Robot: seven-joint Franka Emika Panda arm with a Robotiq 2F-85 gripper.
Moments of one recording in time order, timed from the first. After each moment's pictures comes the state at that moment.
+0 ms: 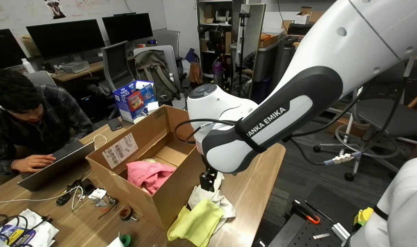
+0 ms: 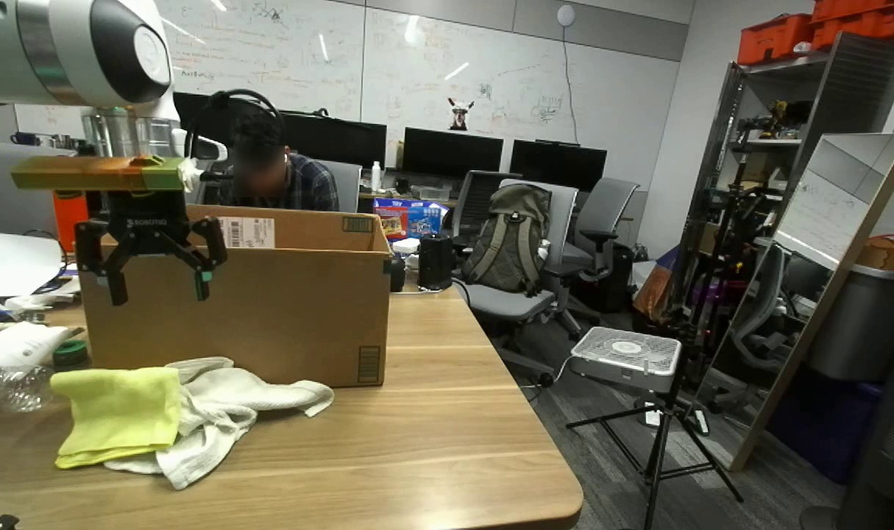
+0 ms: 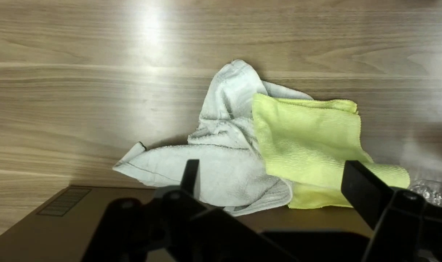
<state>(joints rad) 0.15 -0.09 0.23 -2.54 -0.12 2.40 0.07</state>
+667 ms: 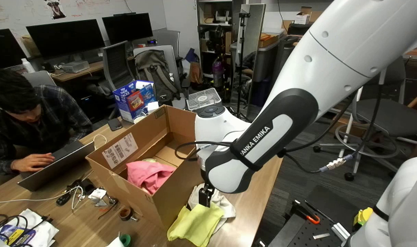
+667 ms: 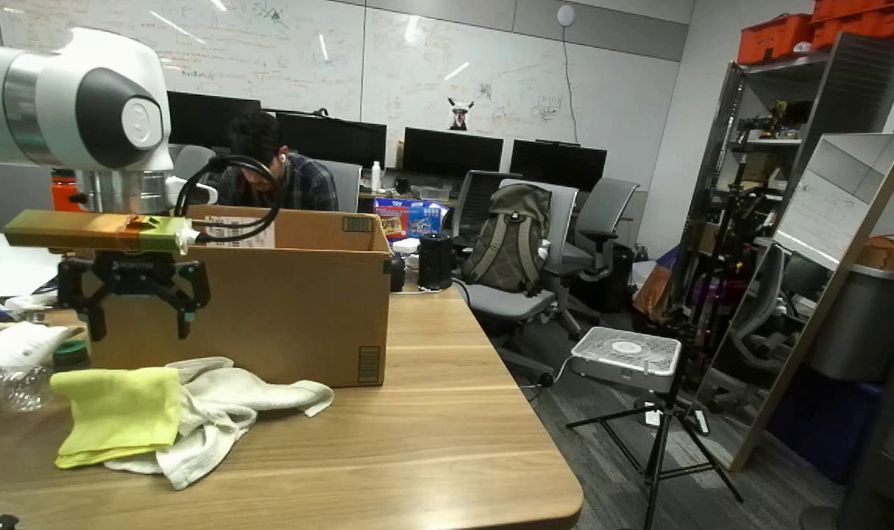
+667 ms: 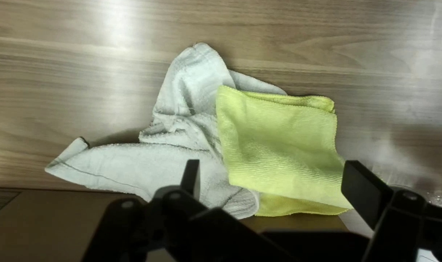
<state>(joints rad) 0.17 0.02 0.23 -2.60 -0.02 2.64 -0.05</state>
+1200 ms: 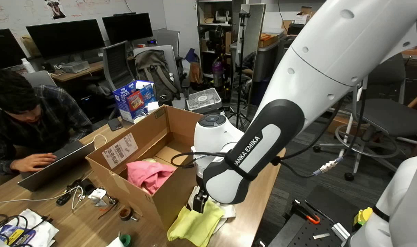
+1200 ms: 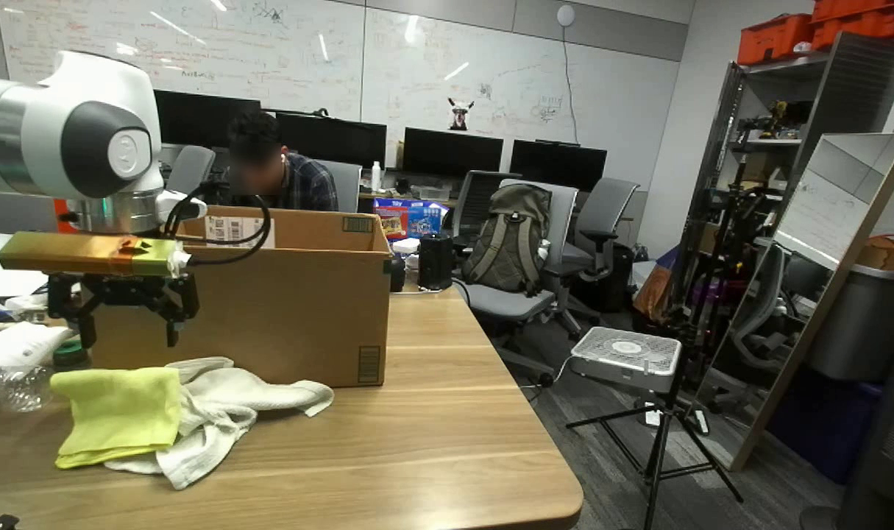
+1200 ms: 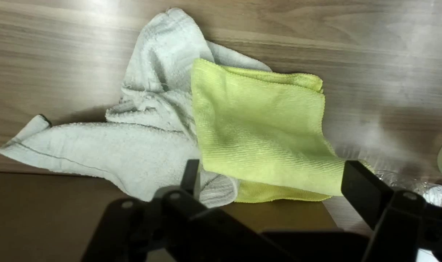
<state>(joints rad) 0.19 0.09 0.25 -2.61 0.03 2.78 -0.09</state>
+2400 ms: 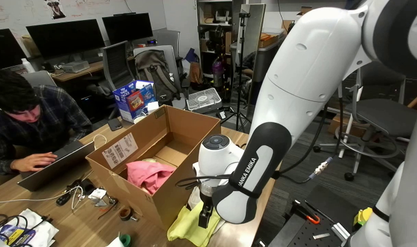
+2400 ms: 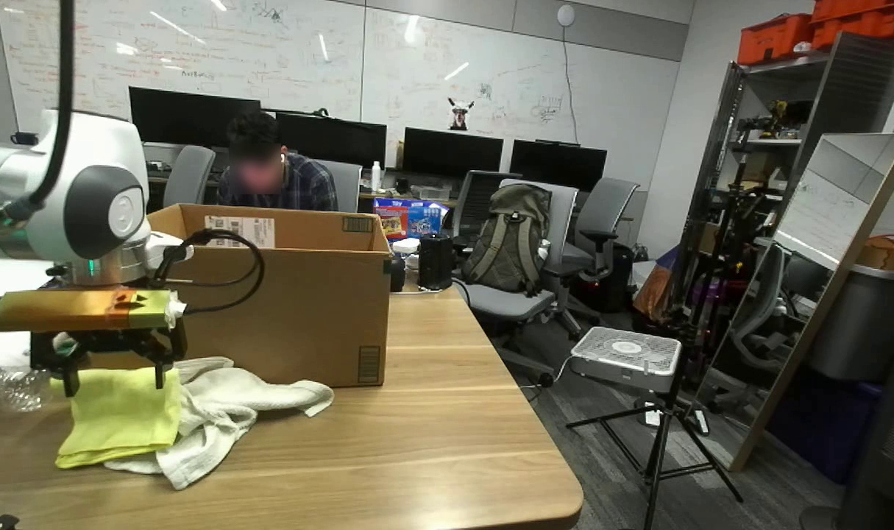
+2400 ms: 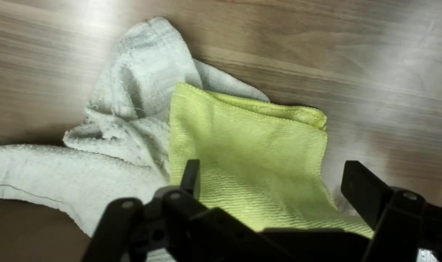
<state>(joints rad) 0.19 0.24 0.25 -2.64 -0.07 2.95 -0.08</state>
